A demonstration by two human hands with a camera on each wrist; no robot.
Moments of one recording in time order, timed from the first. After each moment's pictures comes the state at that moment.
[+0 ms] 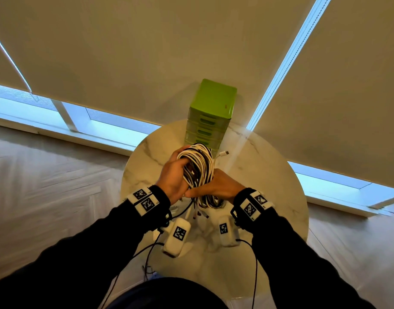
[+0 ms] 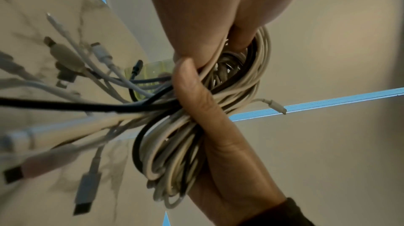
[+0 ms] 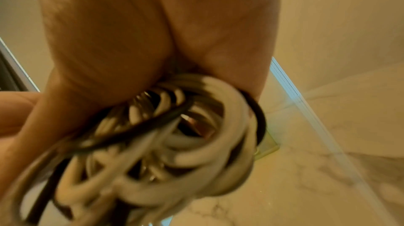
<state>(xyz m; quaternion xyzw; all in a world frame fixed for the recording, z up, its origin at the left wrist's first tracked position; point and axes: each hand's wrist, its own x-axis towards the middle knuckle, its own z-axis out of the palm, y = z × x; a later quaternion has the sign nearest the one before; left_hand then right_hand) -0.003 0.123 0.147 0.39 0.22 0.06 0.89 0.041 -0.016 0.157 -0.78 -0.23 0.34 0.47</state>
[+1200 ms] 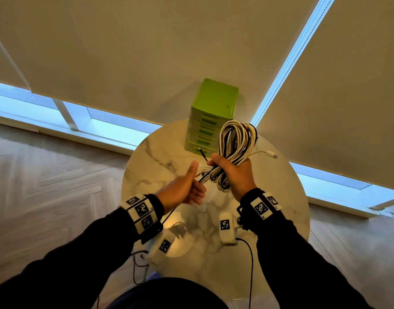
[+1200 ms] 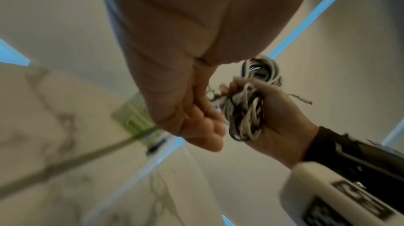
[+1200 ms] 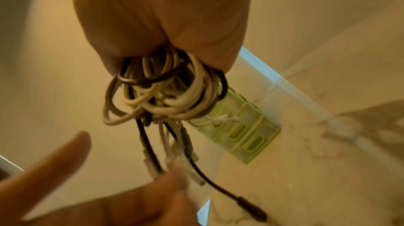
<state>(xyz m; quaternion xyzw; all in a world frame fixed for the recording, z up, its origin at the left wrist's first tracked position) -0.034 0.125 0.151 0.68 0.17 -0.18 0.69 0.046 -0.025 0.168 -0.72 -0.03 0.10 0.68</state>
